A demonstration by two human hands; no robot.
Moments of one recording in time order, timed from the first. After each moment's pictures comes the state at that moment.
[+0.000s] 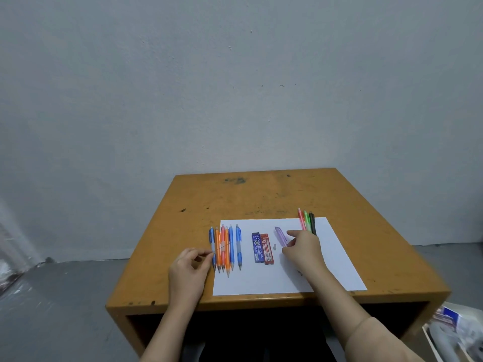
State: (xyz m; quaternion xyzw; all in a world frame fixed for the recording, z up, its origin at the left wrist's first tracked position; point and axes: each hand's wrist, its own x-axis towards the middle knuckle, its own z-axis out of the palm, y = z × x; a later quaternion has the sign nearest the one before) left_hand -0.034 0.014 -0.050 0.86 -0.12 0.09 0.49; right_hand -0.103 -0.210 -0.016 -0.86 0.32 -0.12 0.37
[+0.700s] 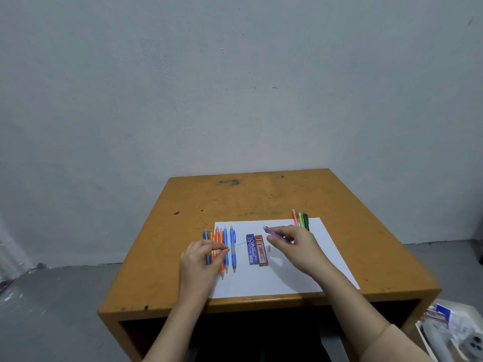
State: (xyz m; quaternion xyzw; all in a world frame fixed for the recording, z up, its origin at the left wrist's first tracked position) left_hand -0.042 -0.012 -0.037 0.83 -0.23 0.14 0.50; right_hand -0.130 -0.206 0.017 -0.88 0.16 -0.14 0.43
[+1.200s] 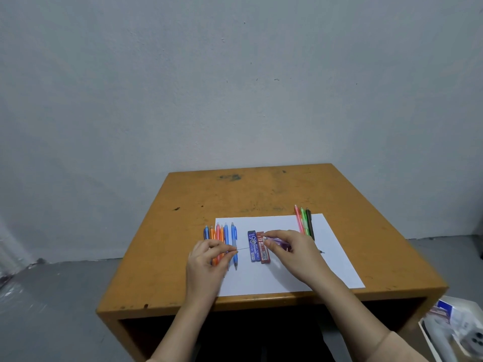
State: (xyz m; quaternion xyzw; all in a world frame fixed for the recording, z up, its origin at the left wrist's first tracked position) left_hand -0.043 -0.019 -0.053 0.81 -0.25 0.15 0.51; right_hand -0.129 -0.199 0.002 -0.91 0.15 -0.15 0.35
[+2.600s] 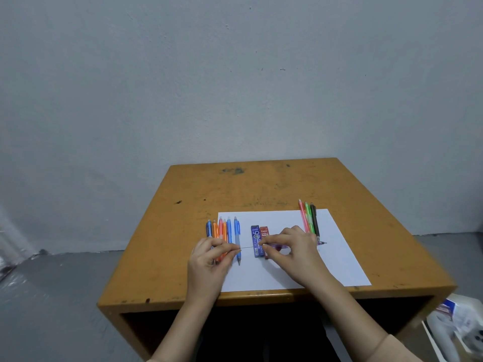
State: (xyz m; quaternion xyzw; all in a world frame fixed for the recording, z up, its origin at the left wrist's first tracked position) left_hand -0.041 -0.015 -0.065 0.78 -0.29 0.19 0.52; right_hand -0.124 -0.192 -0.017 -0.93 0.12 -0.18 0.29
